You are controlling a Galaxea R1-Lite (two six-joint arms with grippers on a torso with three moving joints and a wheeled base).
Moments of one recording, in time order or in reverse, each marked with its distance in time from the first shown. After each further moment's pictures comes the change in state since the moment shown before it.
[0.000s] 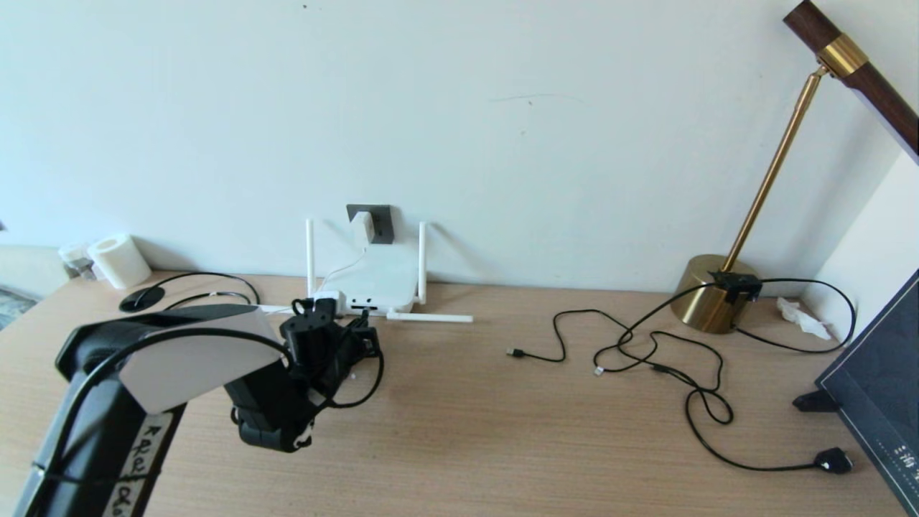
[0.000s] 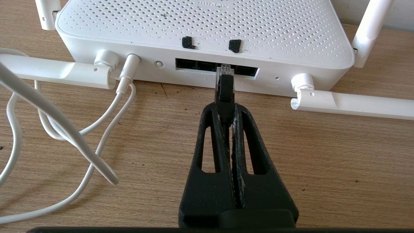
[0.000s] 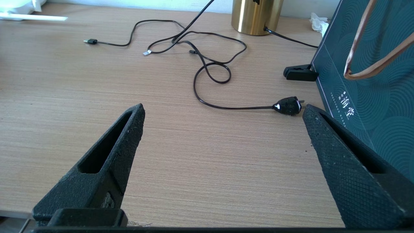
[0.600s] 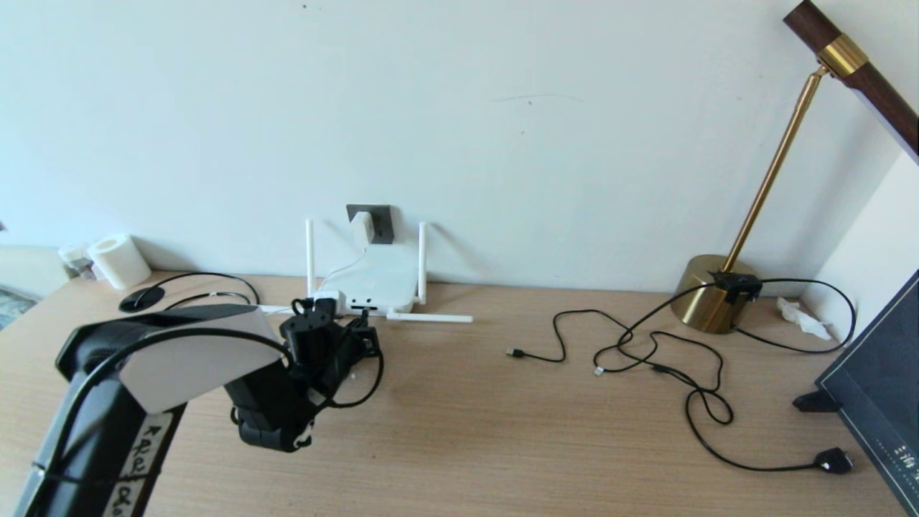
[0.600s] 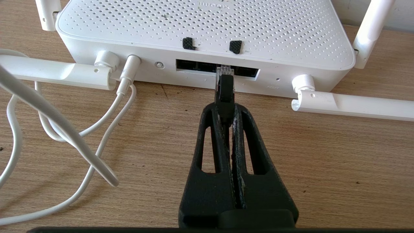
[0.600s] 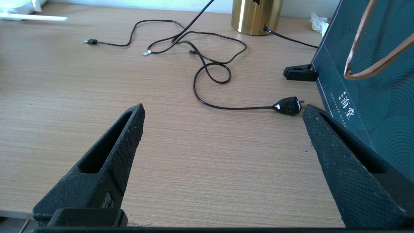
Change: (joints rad) left arm 0.000 0.000 -0.001 -0.001 0.000 0.000; right arm 0.000 0.000 0.000 0.000 0.000 0.000
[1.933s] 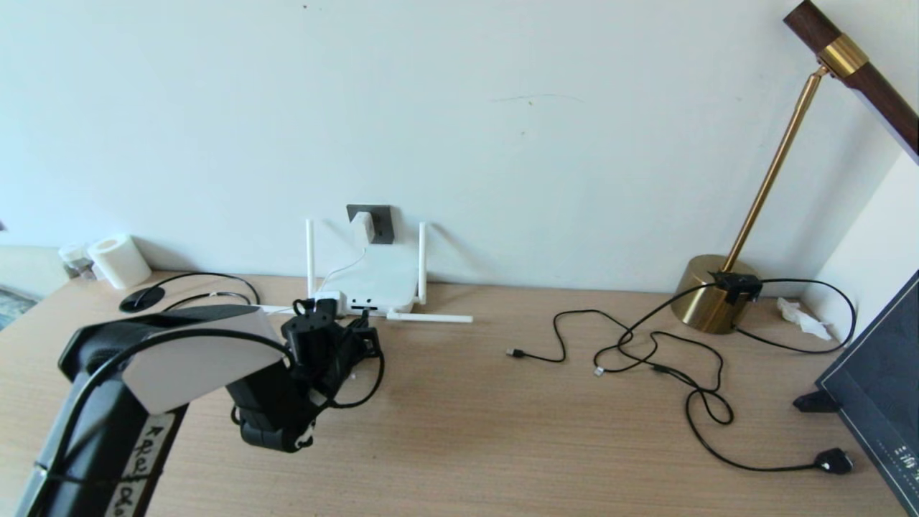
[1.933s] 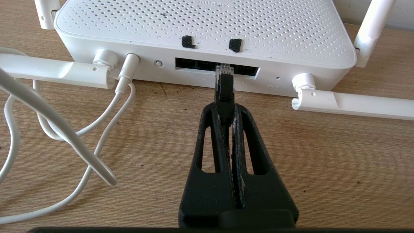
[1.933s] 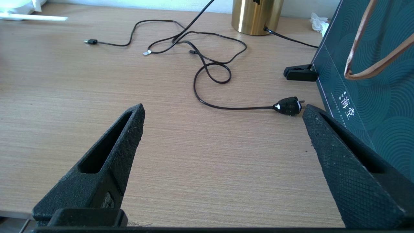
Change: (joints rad) left arm -0.009 0.006 -0.005 0.000 0.001 0.000; right arm 0.000 0.000 0.000 0.000 0.000 0.000
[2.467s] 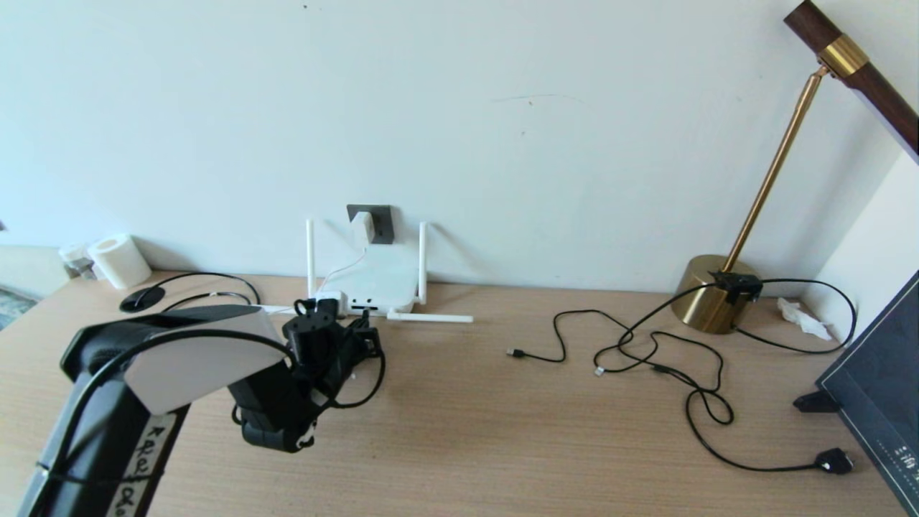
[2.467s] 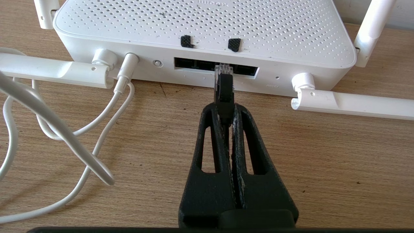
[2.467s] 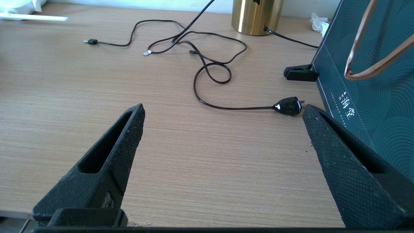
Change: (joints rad) left arm -0.009 0.001 -0.003 0.000 0.003 0.001; right arm 0.000 0.000 0.000 0.000 0.000 0.000
